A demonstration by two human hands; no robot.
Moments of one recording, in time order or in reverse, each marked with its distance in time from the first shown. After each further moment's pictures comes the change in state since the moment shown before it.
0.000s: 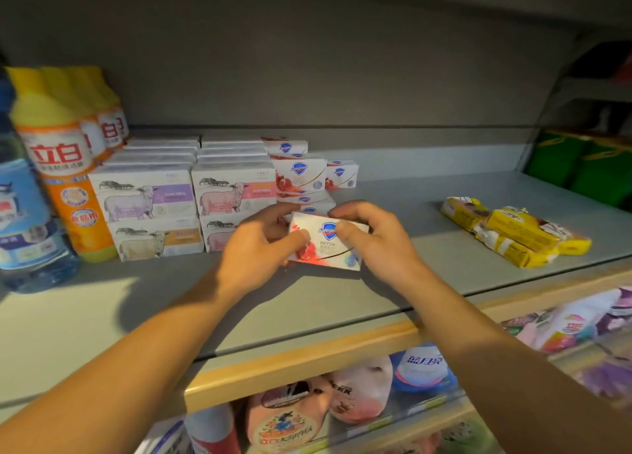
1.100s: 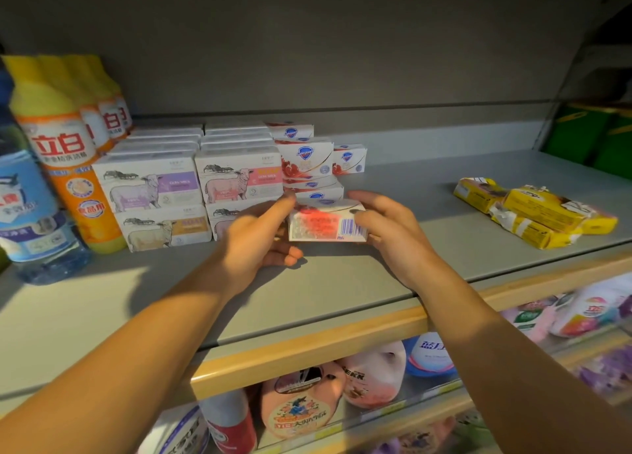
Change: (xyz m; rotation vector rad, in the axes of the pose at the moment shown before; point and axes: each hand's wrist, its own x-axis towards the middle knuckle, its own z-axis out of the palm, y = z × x) left_hand 0.004 -0.009 -0.005 -0.373 0.021 -0.300; right_hand 0.000 0.026 0.003 0.293 0.014 0.196
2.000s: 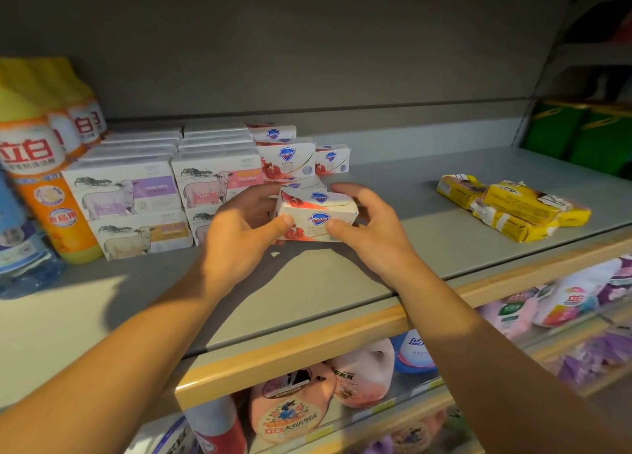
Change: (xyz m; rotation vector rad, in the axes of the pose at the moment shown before) left_hand 0.001 -0.002 0.005 0.258 0.015 0.426; right_hand -0.005 -0.001 0.002 -0.115 0.024 -0.176
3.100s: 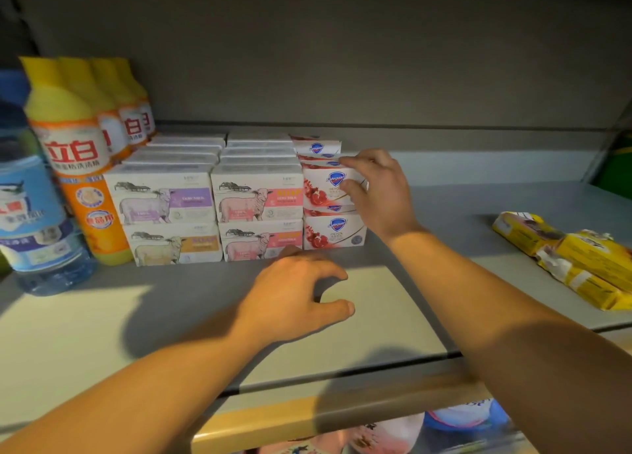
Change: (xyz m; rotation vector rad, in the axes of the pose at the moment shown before) left_hand -0.007 -0.008 0.008 0.879 -0.329 0.002; right_hand 0.129 0.006 0.023 -0.775 0.119 -0.432
